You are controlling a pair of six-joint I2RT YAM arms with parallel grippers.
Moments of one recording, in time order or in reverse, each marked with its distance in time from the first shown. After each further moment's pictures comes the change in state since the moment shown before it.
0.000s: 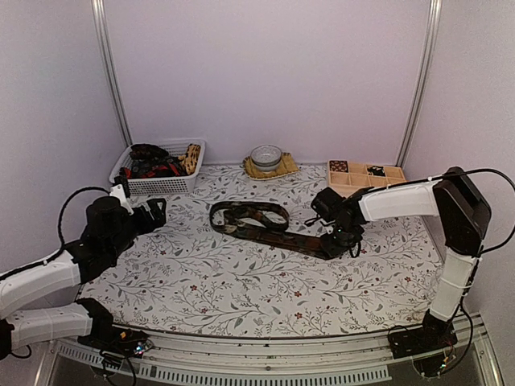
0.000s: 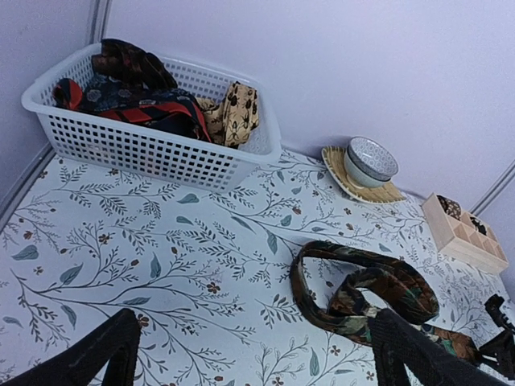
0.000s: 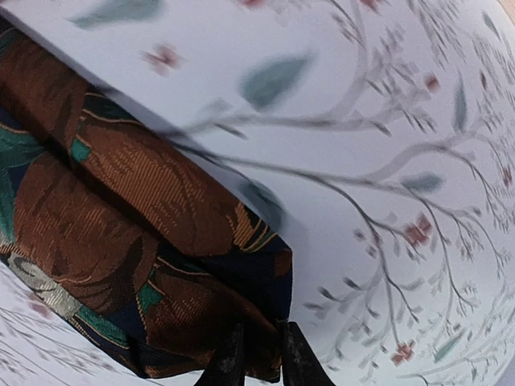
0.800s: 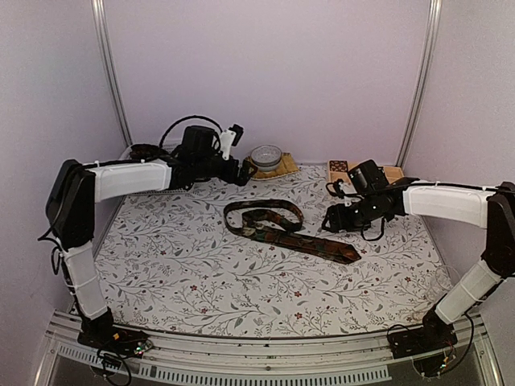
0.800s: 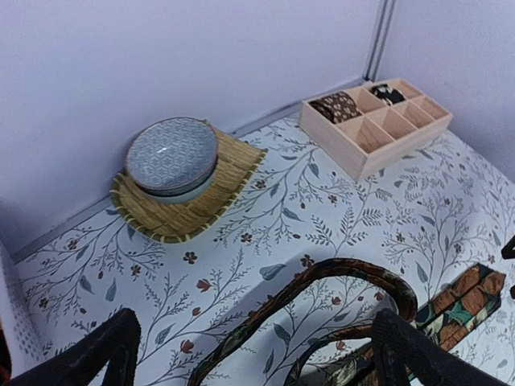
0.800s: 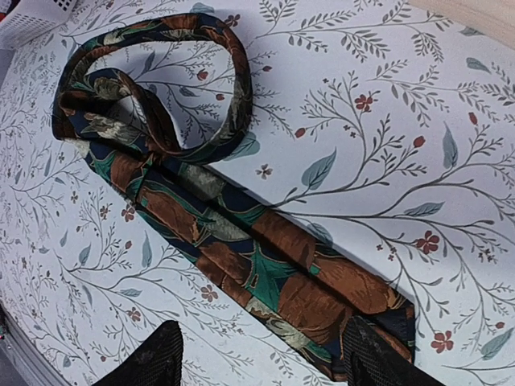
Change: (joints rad) left arm -0.097 1.036 1.004 -0.097 0.451 0.466; right arm -0.167 -0.335 -0.130 0.167 -0.389 0.128
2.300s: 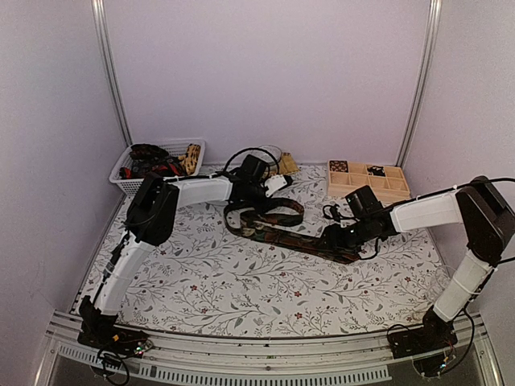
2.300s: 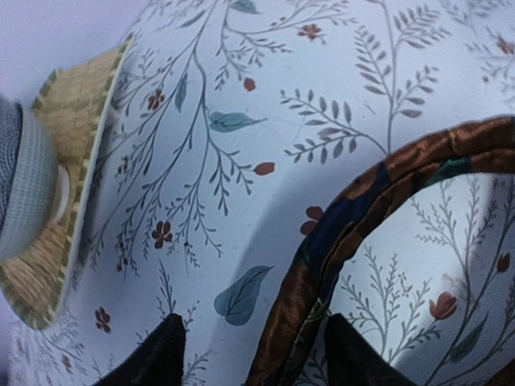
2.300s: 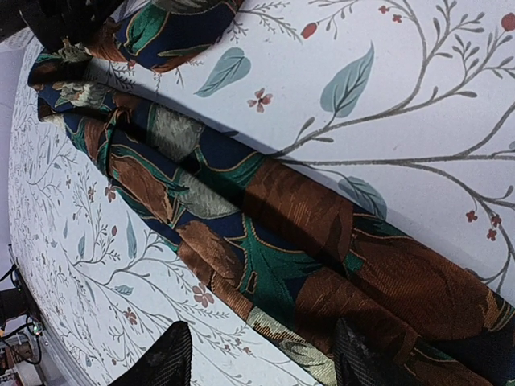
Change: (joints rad) left arm -0.098 0.718 0.721 -0.351 -0.069 0.585; right arm -0.032 0.133 -0.206 0.321 -0.236 0.164
